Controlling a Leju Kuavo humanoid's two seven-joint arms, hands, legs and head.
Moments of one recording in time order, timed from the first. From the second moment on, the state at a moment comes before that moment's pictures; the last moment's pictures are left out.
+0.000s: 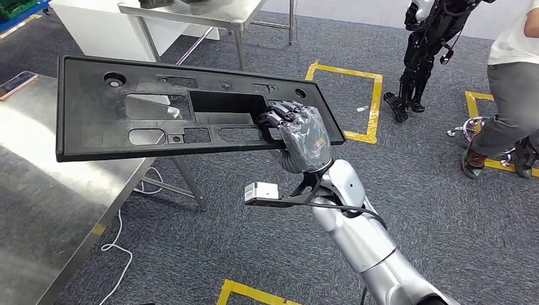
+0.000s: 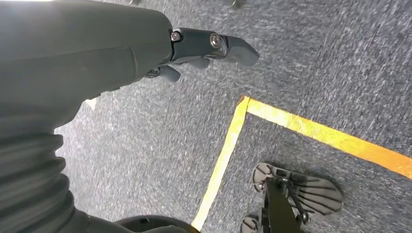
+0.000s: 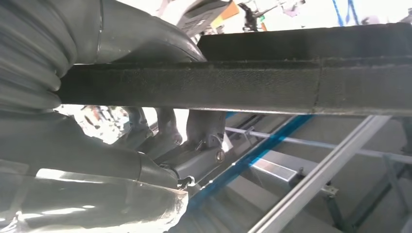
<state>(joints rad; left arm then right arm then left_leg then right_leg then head) -0.04 -0.16 0.45 -0.16 -0.49 0.19 0.22 -0.57 0.00 0.59 -0.98 0.97 -0.48 -0.40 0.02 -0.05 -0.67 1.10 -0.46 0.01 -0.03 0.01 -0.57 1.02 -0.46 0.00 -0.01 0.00</state>
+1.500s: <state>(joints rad) -0.05 -0.14 0.41 -0.16 -0.56 0.16 0.22 -0.63 -0.07 0.46 -0.94 1.00 -0.42 -0.41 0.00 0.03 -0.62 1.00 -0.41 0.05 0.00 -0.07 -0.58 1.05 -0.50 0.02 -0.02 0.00</state>
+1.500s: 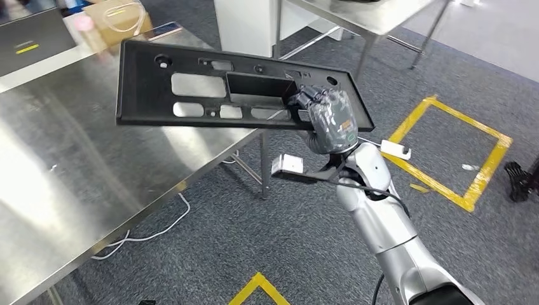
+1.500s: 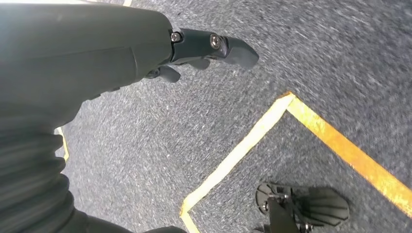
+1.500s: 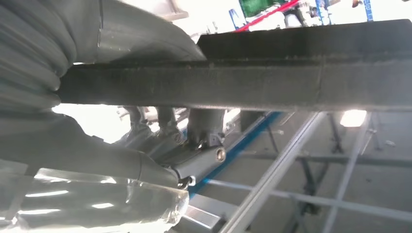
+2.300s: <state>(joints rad) -0.04 -0.13 0.41 -0.16 -0.58 0.15 0.21 -0.72 -0.04 0.43 -0.79 1.01 -0.38 -0.43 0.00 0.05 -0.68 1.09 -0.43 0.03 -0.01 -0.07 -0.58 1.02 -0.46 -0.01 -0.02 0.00</state>
